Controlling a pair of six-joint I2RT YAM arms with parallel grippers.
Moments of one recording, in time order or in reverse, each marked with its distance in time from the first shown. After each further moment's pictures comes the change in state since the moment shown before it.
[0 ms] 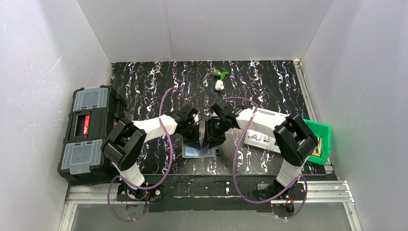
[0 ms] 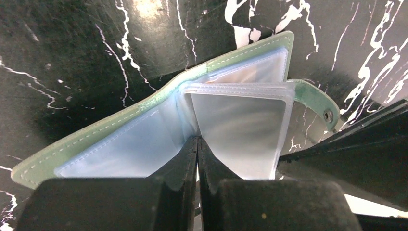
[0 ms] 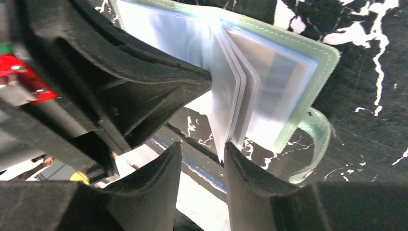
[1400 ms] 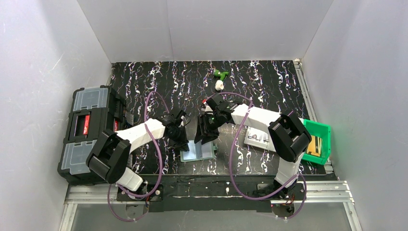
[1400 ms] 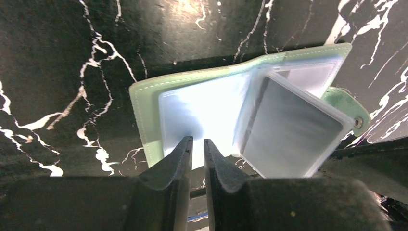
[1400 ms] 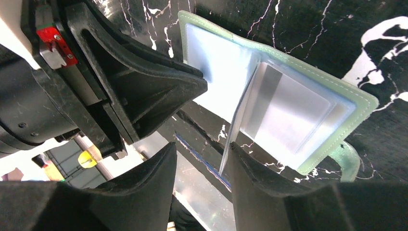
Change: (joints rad) left arm 0.085 -0.194 -0.103 -0.153 -0.124 -0.155; right arm 0.001 0.072 0.130 0.007 -0.118 -0.054
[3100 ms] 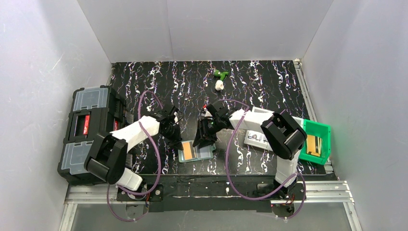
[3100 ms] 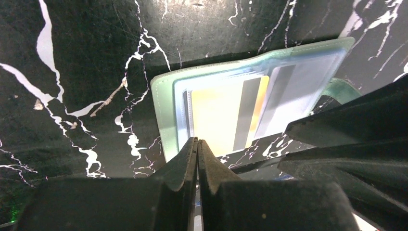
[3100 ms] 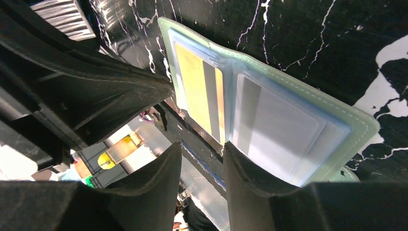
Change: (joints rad) left arm 0.112 -0.022 0.012 -0.087 0.067 0.106; right arm 0.008 0.057 -0.107 0.210 -0.052 0.123
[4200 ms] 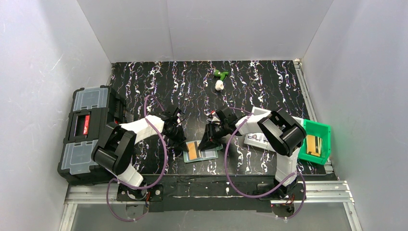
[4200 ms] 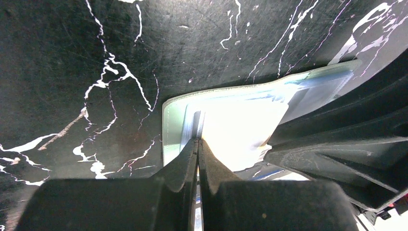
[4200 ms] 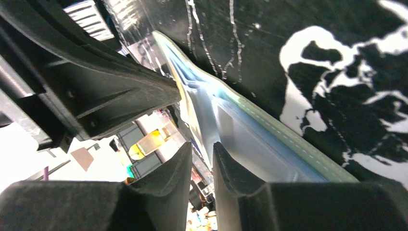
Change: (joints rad) left arm -0.012 0.121 -0.014 0.109 0.078 -0.120; right arm -0.072 0.035 -0.211 0.323 -0.146 0.124
